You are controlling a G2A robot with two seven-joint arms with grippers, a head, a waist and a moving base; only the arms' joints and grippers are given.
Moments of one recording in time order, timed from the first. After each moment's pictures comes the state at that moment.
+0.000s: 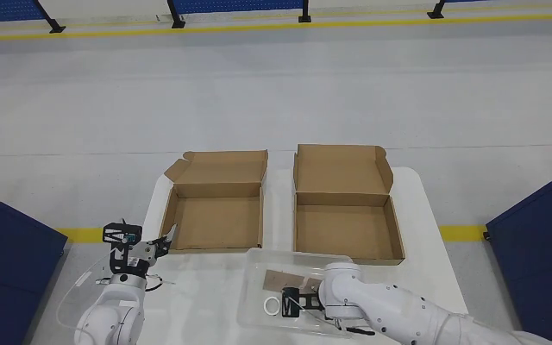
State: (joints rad) left arm 1.73 -1.15 -1.60 -1.80 1.33 0.00 0.00; right arm -0.91 -1.00 0.37 -1.74 -1.06 -0.40 1.37
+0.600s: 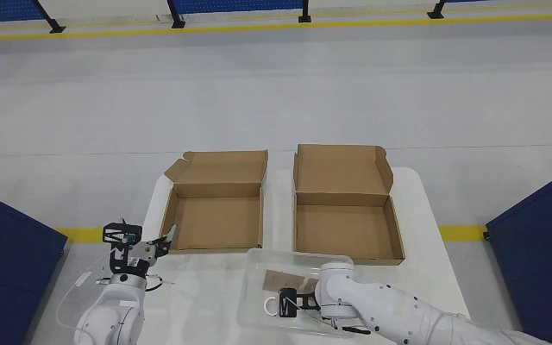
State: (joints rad) left arm 1.73 -1.15 -1.60 -1.80 1.33 0.00 0.00; right arm -0.92 -1.04 0.36 -1.70 -1.08 -0.41 1.38
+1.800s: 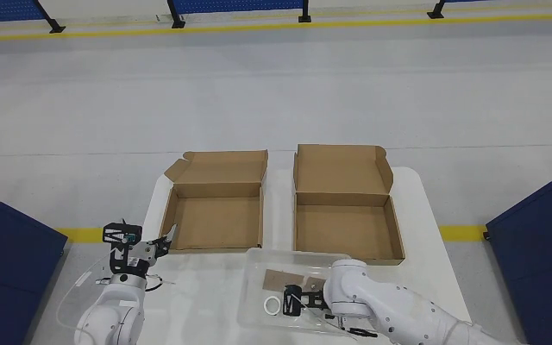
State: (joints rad) left arm 1.73 -1.15 -1.60 -1.80 1.33 0.00 0.00; right arm -1.01 -0.99 0.50 -1.80 -1.05 -0.43 1.39
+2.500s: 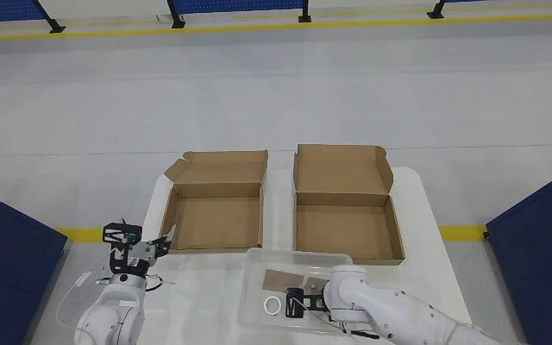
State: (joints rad) left arm 1.73 -1.15 -1.60 -1.80 1.33 0.00 0.00; right arm -1.00 -0.99 0.46 -1.79 -1.11 -0.42 1.40
